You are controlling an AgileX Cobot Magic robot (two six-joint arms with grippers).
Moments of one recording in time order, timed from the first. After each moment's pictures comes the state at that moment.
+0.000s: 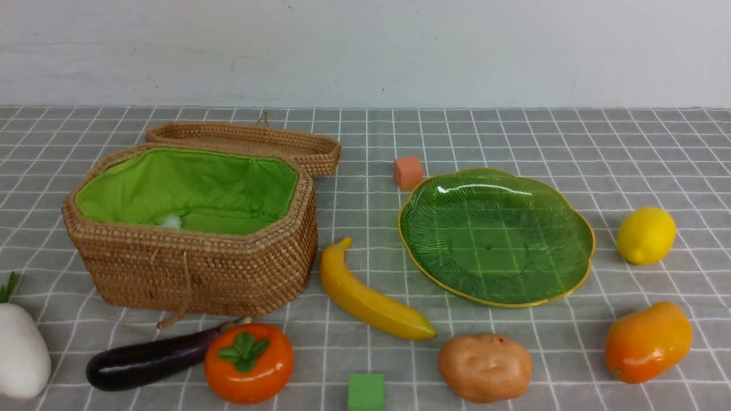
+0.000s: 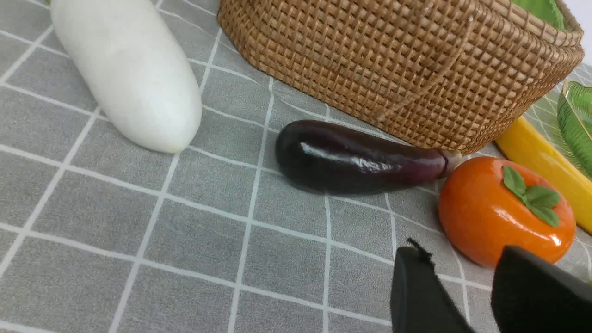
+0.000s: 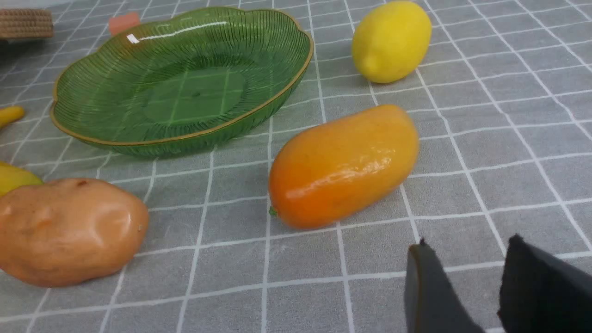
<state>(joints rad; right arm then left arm) 0.01 -0.01 0.02 0.01 0.38 0.13 -0.08 -0.01 0.03 -0.09 0.38 -0.39</state>
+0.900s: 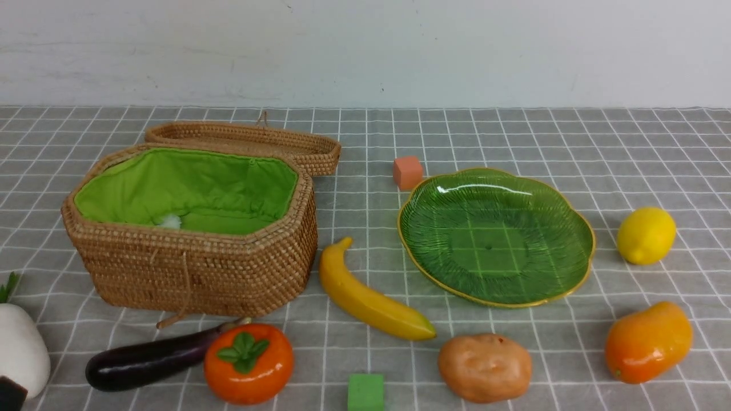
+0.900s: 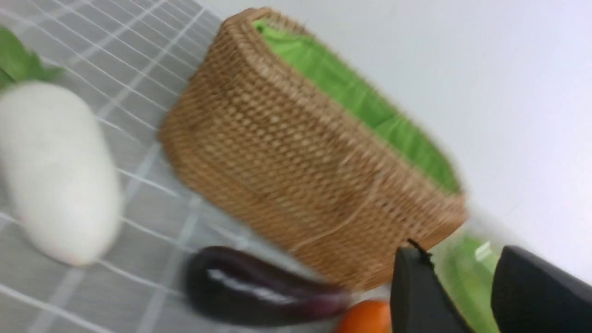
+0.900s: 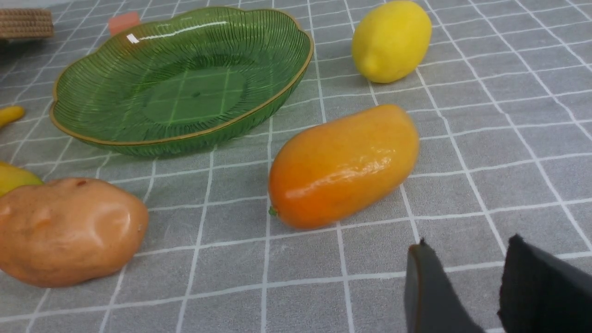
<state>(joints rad) 0.01 -0.01 0.02 0.01 0.38 0.13 -0.08 -0.01 0.03 -0.13 0.07 -0.67</state>
